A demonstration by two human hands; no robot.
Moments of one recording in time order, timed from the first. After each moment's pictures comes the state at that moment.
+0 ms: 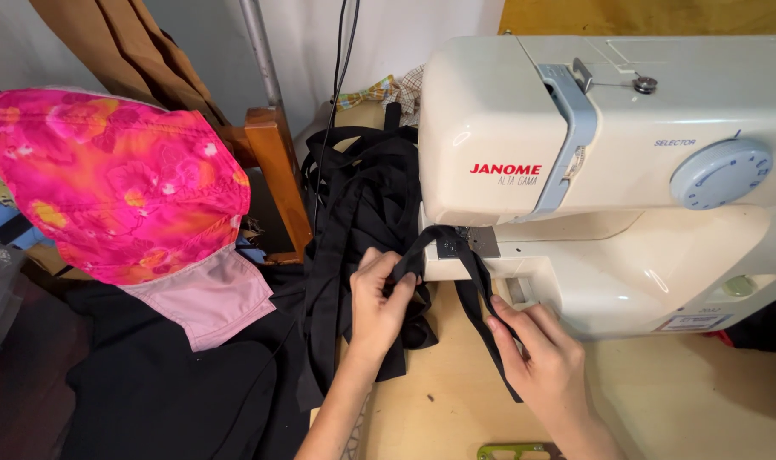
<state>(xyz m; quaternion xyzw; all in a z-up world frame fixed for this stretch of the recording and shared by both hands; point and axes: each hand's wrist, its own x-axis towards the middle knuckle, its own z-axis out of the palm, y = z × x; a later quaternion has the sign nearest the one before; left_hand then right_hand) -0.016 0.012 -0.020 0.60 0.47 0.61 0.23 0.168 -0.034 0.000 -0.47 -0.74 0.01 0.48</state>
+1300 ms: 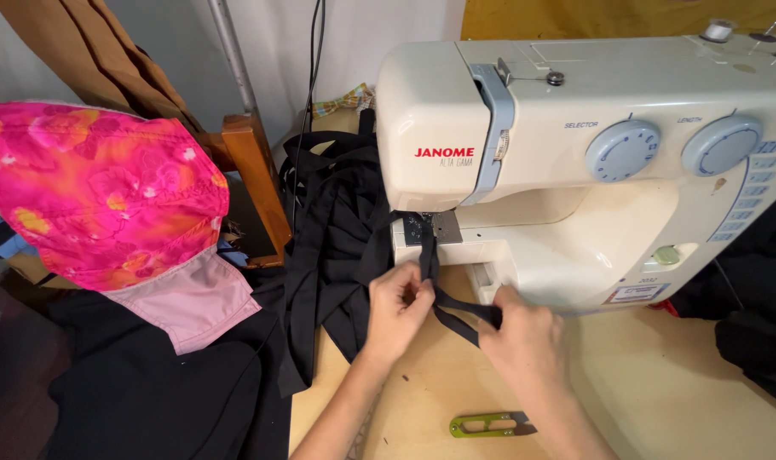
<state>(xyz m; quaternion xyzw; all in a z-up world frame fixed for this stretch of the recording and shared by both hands) 0.030 -0.004 -0.028 0.60 0.40 0.62 0.31 0.184 -0.037 0.007 -0.69 -0.67 0.01 0.27</state>
